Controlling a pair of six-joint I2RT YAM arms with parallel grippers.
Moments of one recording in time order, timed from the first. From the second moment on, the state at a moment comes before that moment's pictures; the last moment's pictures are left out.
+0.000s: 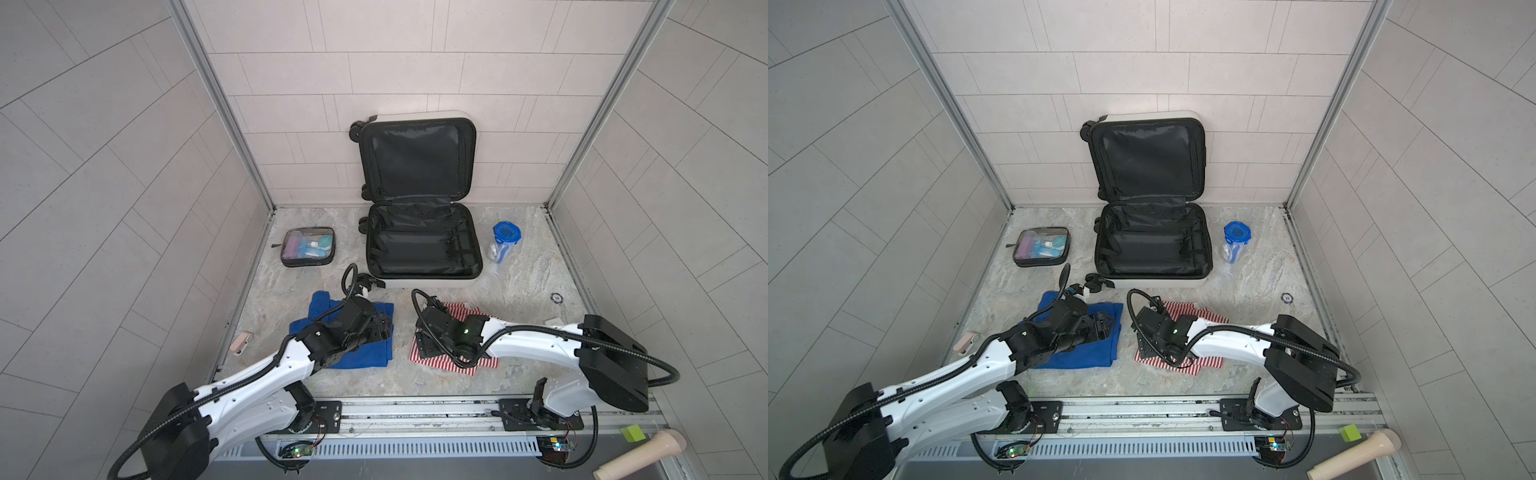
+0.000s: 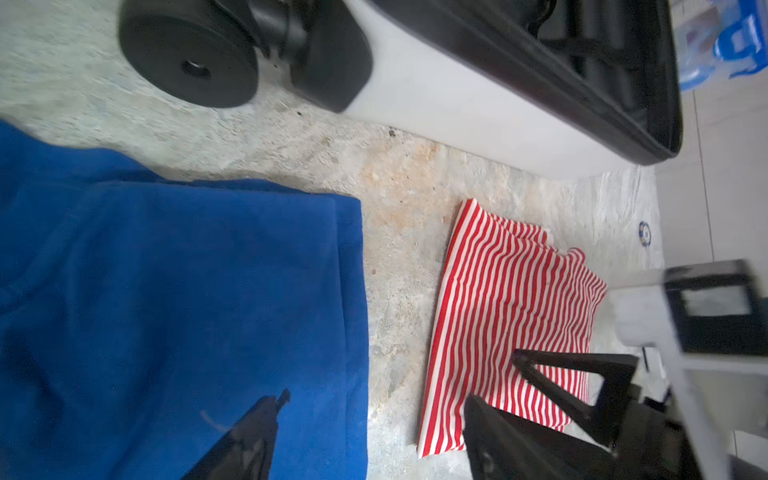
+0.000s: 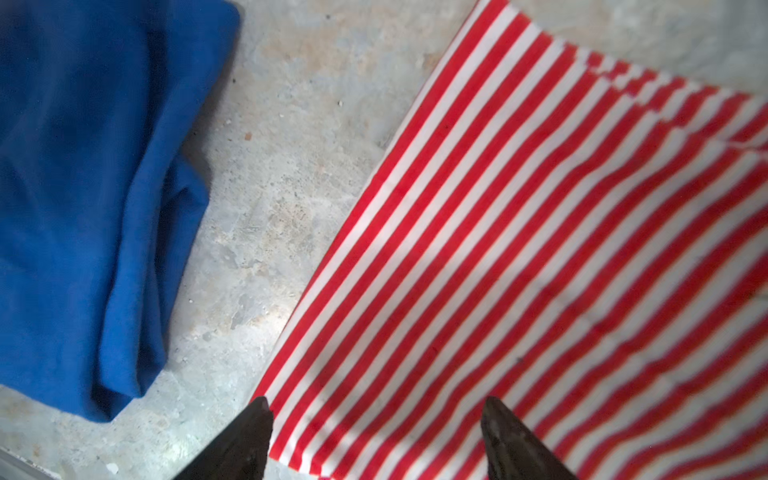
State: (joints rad) left arm -0.80 1.01 0.55 -0.37 -0.07 -0.88; right arm 1.03 1.46 0.81 -0.48 0.18 0.81
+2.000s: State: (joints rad) left arm -0.96 1.70 0.80 -0.01 0.13 -0.83; right arm 0.50 0.89 0.33 -0.48 -0.02 0.91
